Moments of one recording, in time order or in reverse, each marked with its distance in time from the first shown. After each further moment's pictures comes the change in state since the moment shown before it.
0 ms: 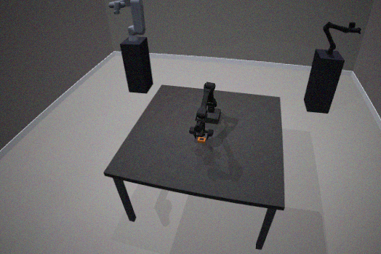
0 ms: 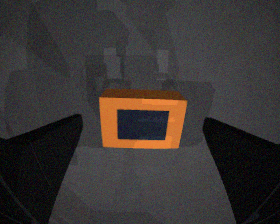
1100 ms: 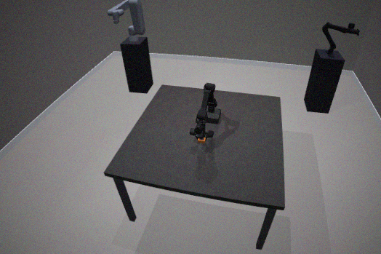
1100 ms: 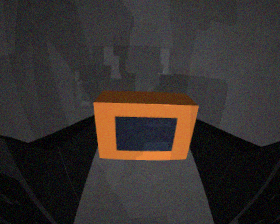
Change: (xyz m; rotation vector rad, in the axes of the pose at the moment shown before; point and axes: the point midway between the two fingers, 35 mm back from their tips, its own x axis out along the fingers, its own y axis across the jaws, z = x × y) arm 0.017 0.000 -0.003 0.001 0.011 0.003
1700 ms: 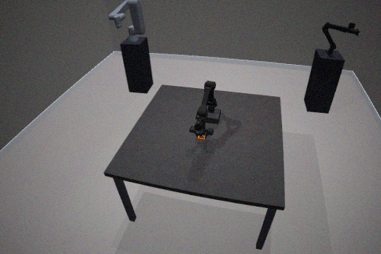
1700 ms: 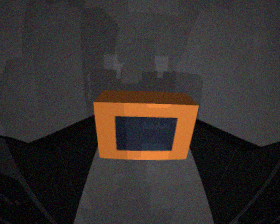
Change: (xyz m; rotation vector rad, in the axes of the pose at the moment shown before) arm -0.026 -0.001 0.003 0.002 -0.055 -0.003
